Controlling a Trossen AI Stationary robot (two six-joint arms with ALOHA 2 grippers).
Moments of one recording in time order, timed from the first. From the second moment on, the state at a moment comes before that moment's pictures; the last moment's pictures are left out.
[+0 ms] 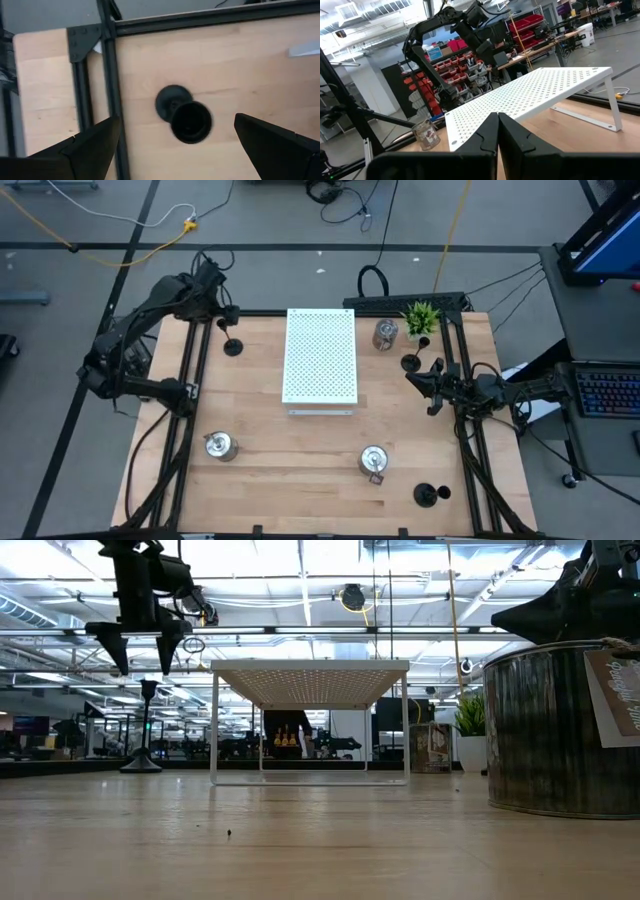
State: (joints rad) left arm 0.99 1.27 1.23 -1.18 -0.14 -0.47; right arm 0.18 0.01 0.02 0.13 0.47 0.35
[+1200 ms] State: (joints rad) left arm 0.92 1.34 1.30 -1.36 -0.31 -0.53; right arm 0.18 0.01 0.02 0.13 0.47 0.35
